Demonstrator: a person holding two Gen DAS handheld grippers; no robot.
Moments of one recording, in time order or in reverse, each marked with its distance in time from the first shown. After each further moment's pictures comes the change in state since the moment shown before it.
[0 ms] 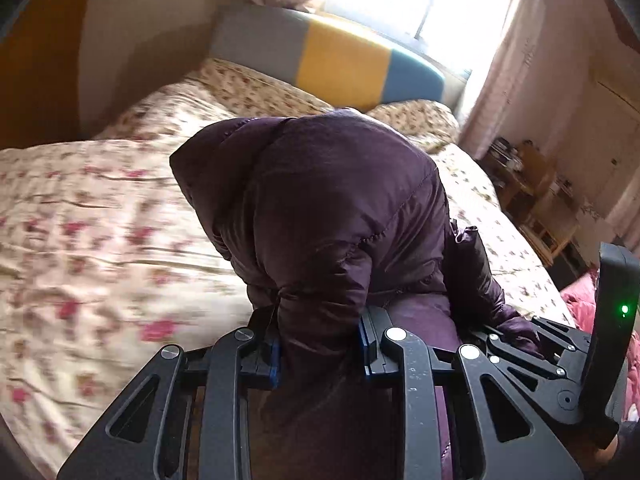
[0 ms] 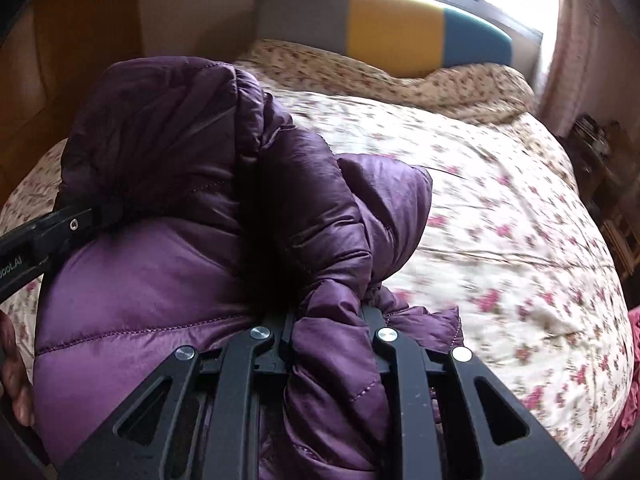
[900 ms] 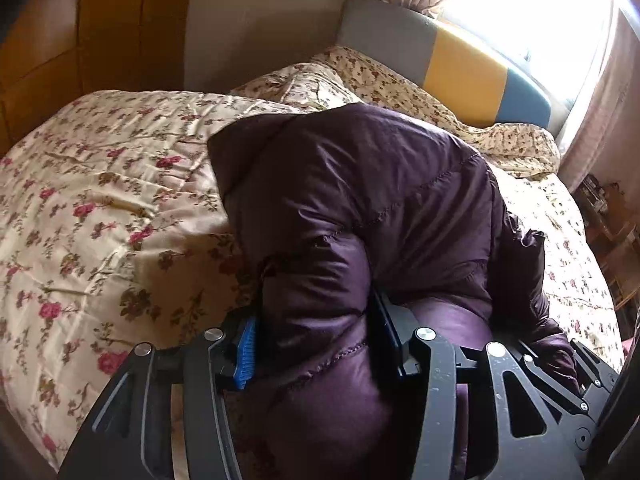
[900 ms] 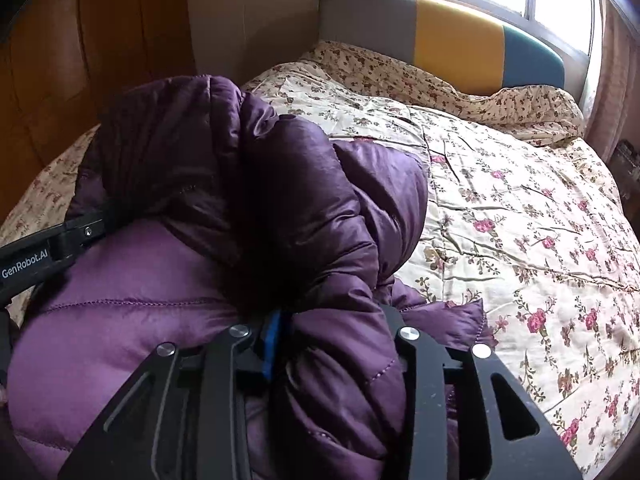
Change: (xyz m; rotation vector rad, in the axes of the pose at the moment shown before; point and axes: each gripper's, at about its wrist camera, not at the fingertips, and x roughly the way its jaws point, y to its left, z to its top) left arm -0.023 0.102 -0.030 -0.187 0.019 0.307; right arm 0.050 0.080 -0.001 -0.065 -0.041 0.126
